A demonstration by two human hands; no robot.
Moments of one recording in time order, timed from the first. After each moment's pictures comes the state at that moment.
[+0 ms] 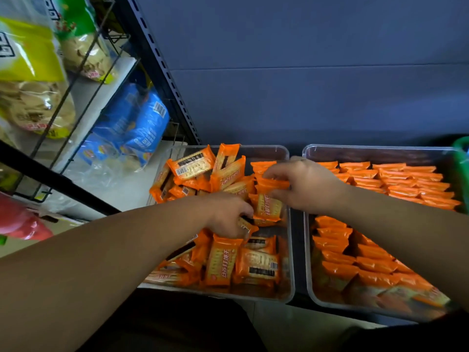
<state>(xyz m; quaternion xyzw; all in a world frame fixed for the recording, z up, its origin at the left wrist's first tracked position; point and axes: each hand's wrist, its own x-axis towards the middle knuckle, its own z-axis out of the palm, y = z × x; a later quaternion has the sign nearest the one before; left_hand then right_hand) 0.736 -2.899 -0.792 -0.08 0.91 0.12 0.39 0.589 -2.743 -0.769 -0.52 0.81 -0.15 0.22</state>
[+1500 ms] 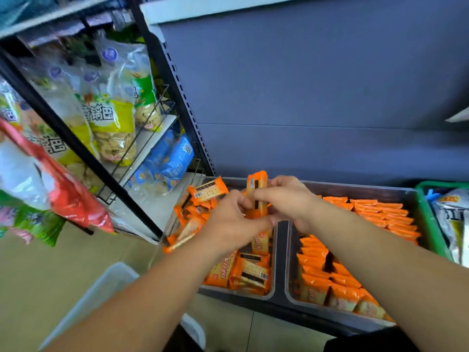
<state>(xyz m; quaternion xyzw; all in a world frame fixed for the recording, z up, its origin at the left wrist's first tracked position) 0.767 -2.788 -0.675 -0.44 0.75 0.48 -0.08 0.629 -2.727 -0.682 -0.21 0.71 -0.51 0.45</state>
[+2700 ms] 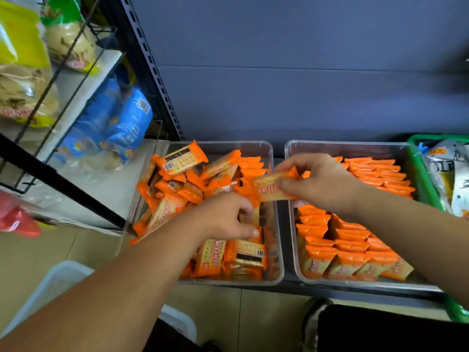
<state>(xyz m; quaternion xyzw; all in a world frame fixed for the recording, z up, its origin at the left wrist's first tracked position) 0.764 -2.861 -0.779 -0.18 0.89 0.34 0.23 0.619 -2.697 -0.723 -0.26 0.81 -0.40 0.33</state>
